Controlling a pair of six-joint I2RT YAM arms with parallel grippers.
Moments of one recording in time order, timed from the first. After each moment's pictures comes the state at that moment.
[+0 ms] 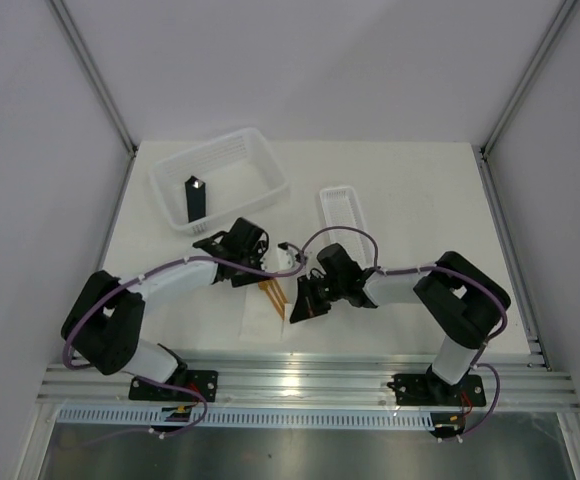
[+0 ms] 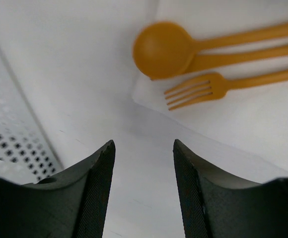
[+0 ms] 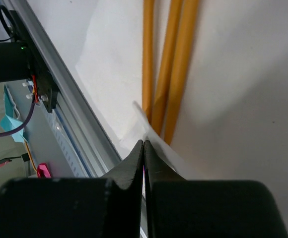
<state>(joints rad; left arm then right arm) -0.59 1.45 0.80 -0.42 -0.03 0.82 0.82 1.72 0.74 0.19 -0.61 0.59</state>
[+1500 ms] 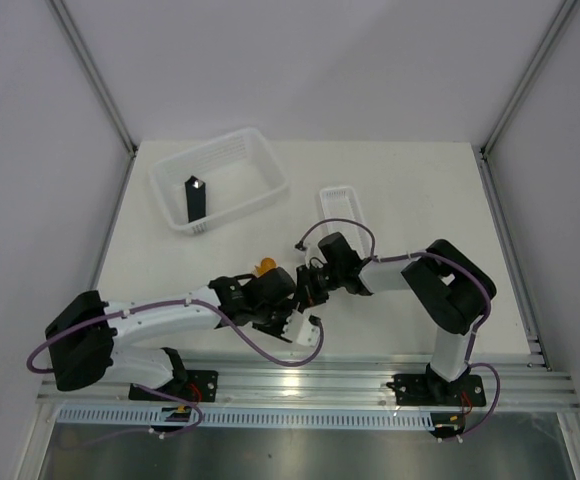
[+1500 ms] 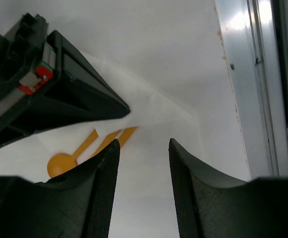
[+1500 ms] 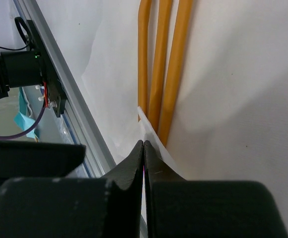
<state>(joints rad) -1.05 1.29 0.77 -0.55 0.11 0.92 0.73 1.84 0.83 0.20 -0.73 0.54</state>
